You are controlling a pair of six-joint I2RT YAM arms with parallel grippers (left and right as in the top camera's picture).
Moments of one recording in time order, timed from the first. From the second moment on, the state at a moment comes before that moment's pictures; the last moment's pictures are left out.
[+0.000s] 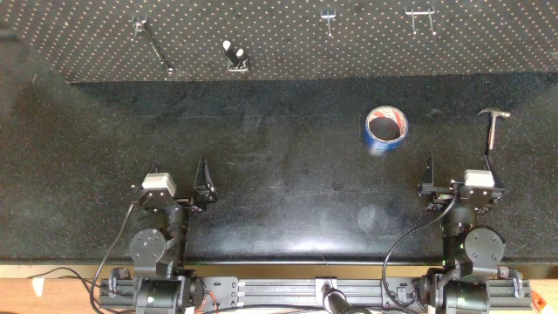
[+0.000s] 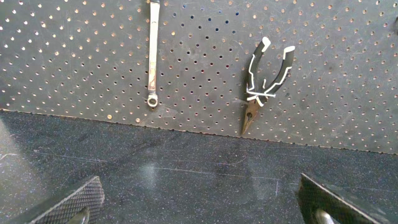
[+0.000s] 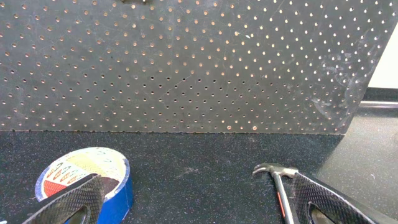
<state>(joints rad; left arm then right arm) -0.02 0.02 0.01 -0.07 -0.02 -0.15 -0.12 0.01 0.01 -0.07 -0.02 -0.10</state>
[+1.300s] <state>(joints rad) -0.02 0.01 0.01 -0.07 -0.02 -0.15 0.30 1.74 1.39 -1.07 -0.03 0.36</state>
